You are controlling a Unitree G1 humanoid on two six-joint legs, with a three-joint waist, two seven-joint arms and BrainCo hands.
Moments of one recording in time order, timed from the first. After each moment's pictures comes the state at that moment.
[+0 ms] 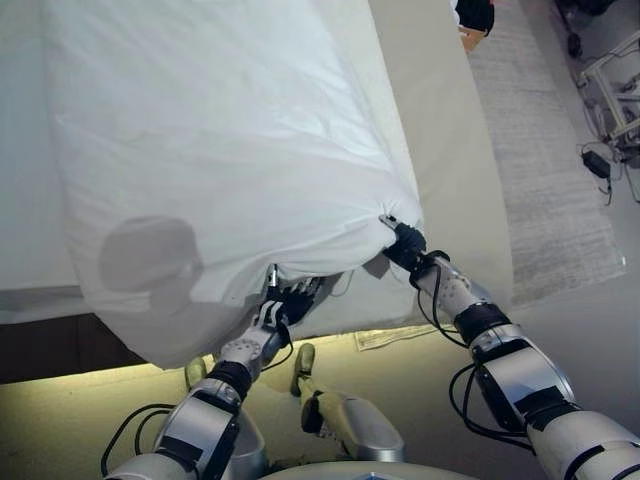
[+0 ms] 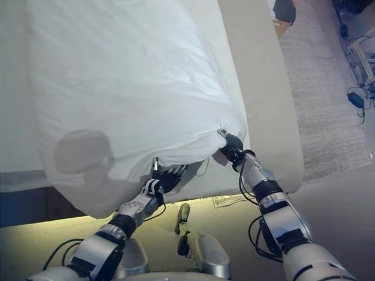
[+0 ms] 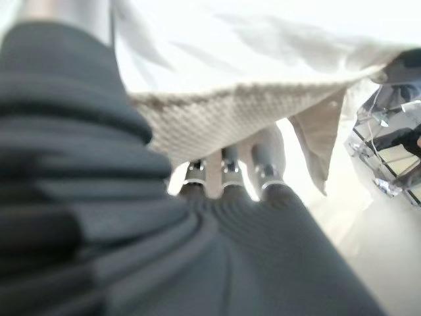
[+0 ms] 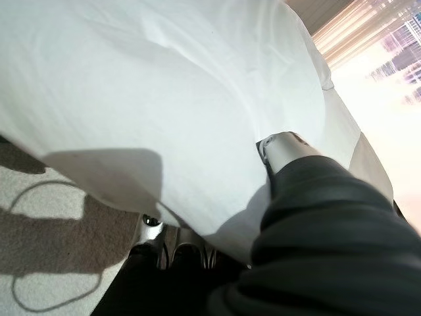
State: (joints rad) left arm -0.48 0.09 -0.29 1.04 -1.87 0.22 -0.33; right arm -0.72 -0.32 0.29 0.92 1.13 0.16 0.16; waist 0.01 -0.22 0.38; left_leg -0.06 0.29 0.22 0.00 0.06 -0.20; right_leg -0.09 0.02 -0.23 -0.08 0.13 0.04
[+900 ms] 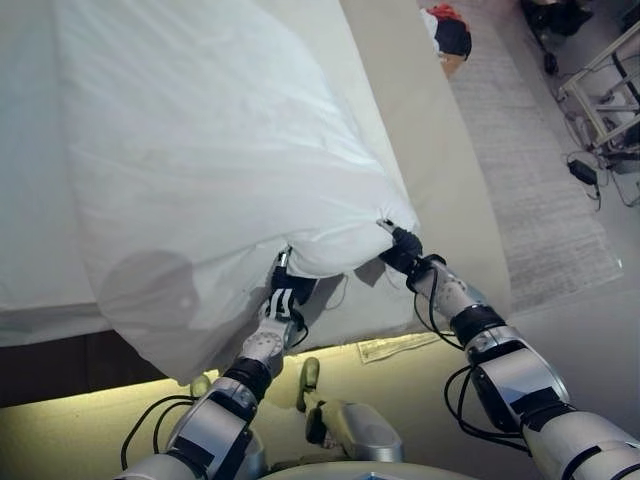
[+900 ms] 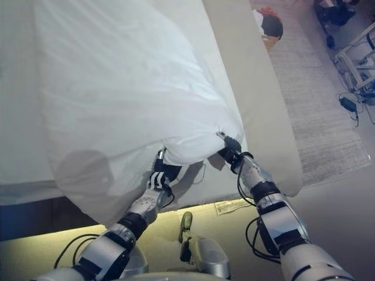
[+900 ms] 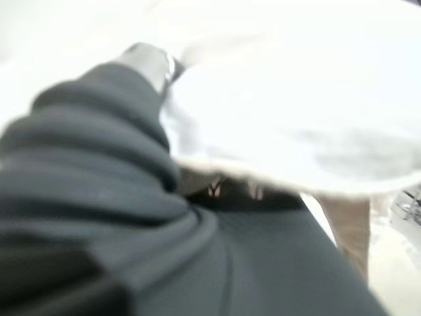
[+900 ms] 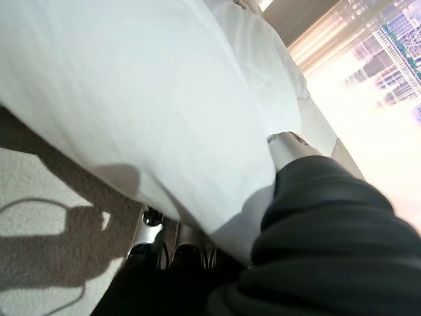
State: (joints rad) left arm -0.47 0.01 -0.39 0.88 -1.96 -0.08 -0.42; right arm -0.71 -0.29 0.27 0.97 1.10 0.18 0.17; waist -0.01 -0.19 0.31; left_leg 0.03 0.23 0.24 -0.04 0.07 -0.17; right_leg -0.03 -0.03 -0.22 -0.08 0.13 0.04
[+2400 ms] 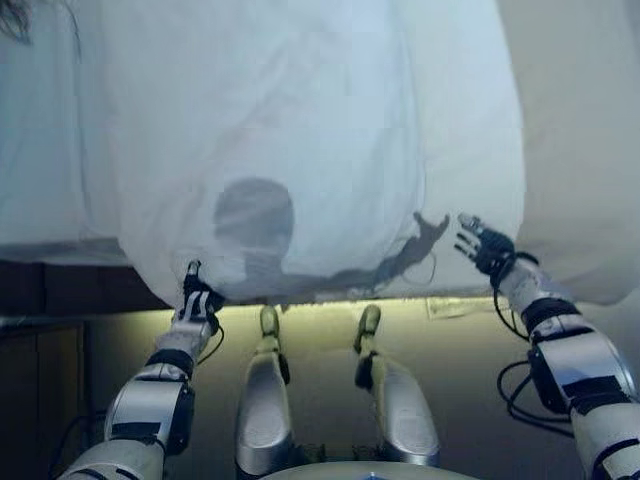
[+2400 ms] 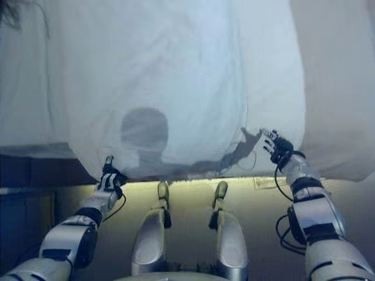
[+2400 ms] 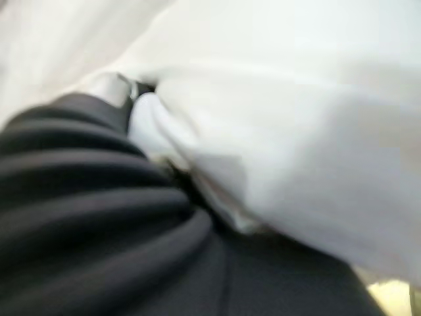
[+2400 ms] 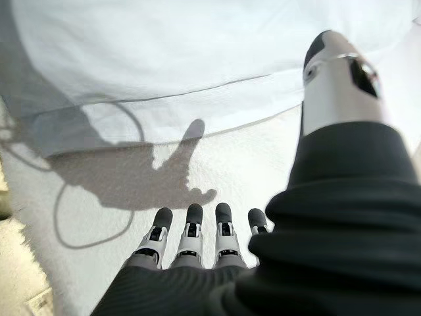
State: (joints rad) left arm -0.60 0.34 0.02 1.25 -1.63 0.16 -0.41; right arm -0.85 -0.58 0.21 1.24 0.91 0.08 0.20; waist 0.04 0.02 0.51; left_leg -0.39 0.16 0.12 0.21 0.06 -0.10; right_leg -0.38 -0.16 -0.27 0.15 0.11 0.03
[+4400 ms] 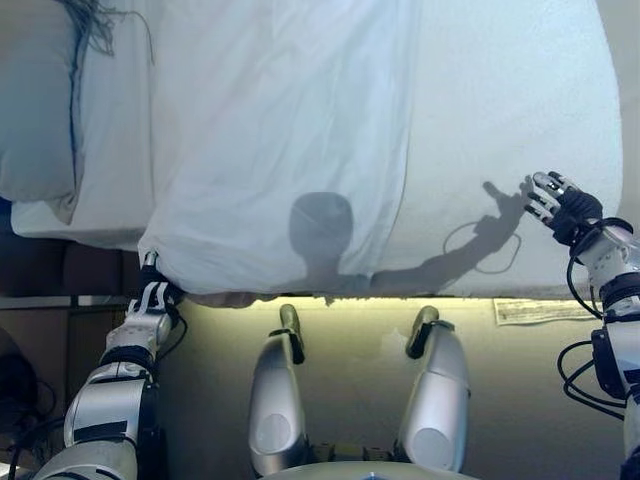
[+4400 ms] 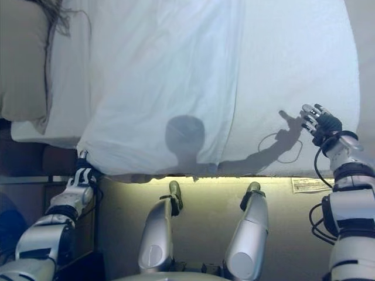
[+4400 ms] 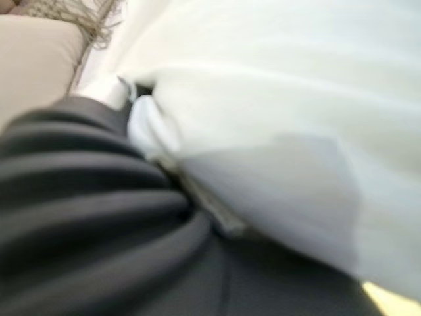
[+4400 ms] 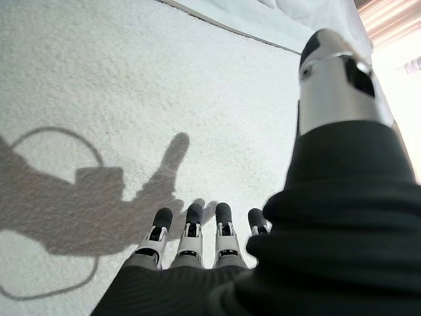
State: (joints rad) left arm -0.56 0.52 0.14 1.22 -1.57 0.24 -0.36; right arm -0.90 -0.83 0.21 1.25 0.90 0.12 0.31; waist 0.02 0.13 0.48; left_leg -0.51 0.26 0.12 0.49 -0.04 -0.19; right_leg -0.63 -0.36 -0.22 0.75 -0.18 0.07
